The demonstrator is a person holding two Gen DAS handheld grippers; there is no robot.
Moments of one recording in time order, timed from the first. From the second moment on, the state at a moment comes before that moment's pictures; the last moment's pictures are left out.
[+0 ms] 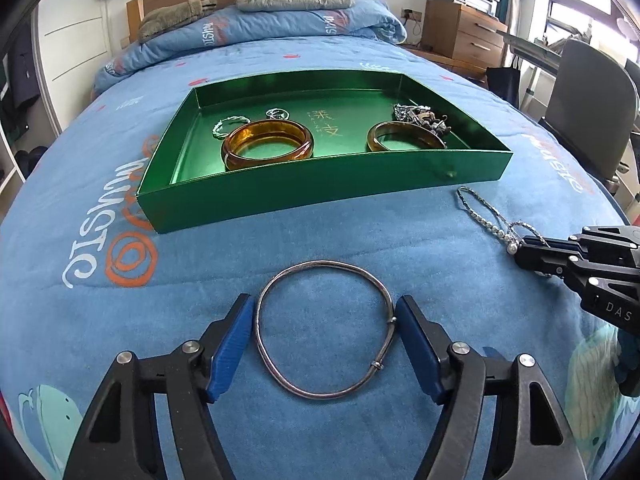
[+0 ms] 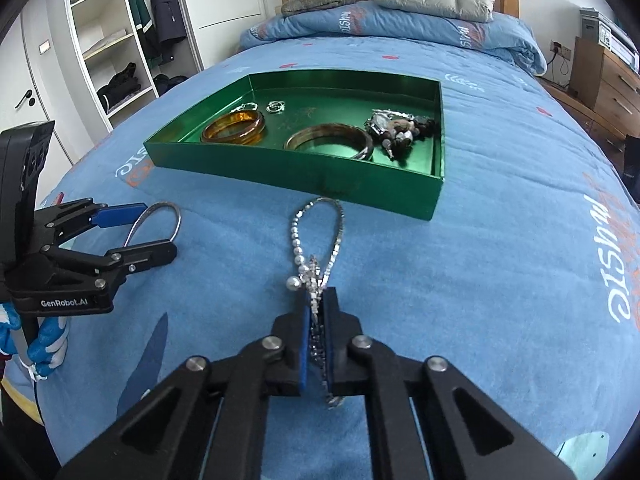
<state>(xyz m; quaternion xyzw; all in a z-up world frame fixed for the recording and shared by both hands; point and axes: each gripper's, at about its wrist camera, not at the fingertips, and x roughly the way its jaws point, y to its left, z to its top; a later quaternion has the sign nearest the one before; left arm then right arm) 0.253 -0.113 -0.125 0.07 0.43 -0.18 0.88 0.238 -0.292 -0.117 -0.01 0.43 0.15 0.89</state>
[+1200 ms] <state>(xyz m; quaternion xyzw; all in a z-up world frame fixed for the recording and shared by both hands) 0.247 -0.085 -0.044 0.08 0.34 -0.15 0.93 0.224 -0.296 -0.018 0.05 0.32 0.11 0.94</state>
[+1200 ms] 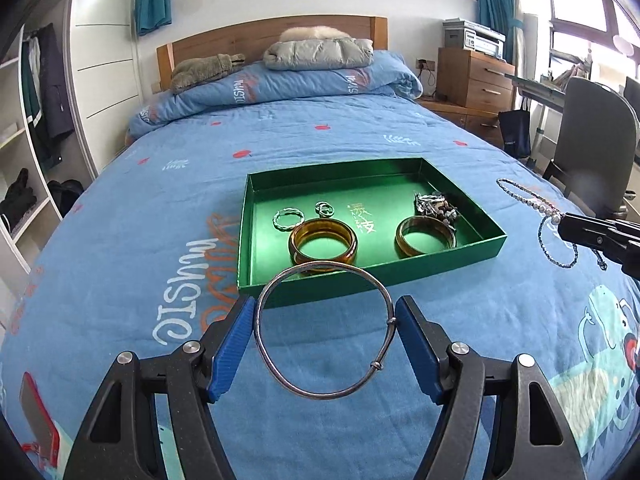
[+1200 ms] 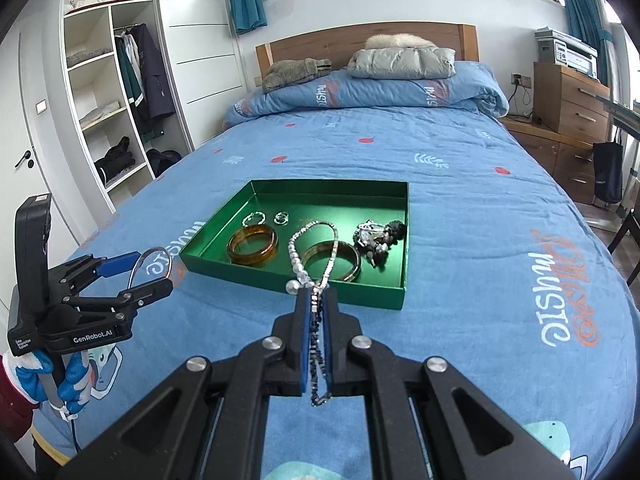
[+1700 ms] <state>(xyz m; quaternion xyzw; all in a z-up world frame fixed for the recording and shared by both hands) 0.332 -0.101 -0.047 0.08 0.34 -0.10 0.93 0.325 -0.300 -0.046 0.08 0.35 0.08 0.93</state>
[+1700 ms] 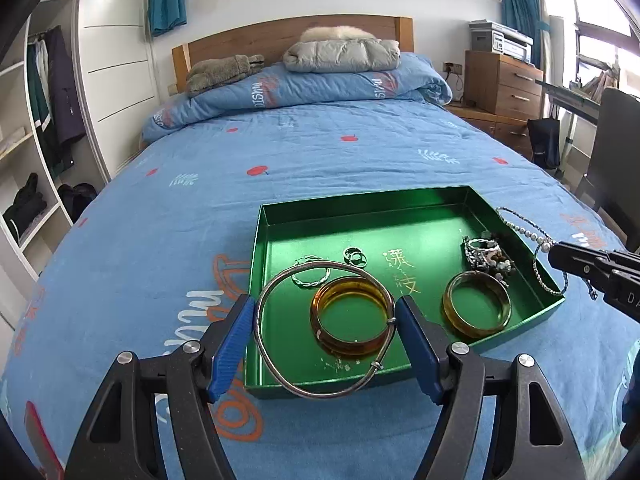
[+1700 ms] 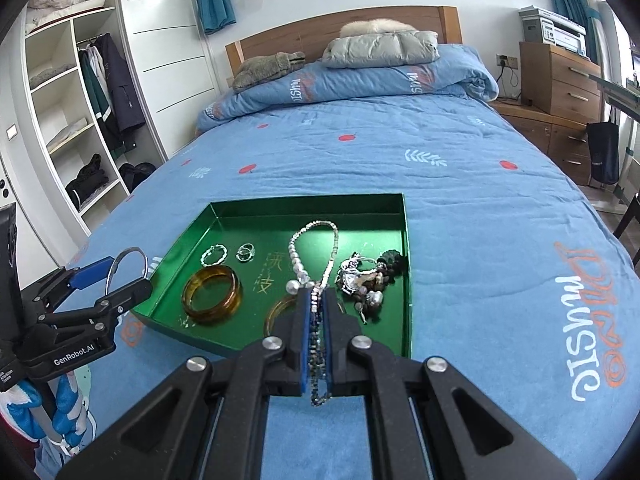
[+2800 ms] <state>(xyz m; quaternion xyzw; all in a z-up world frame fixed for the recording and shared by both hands) 0.356 -0.101 -0.073 0.03 0.38 -0.10 0.92 0.308 -0.296 -0.060 0.04 0.36 0.00 0.93</state>
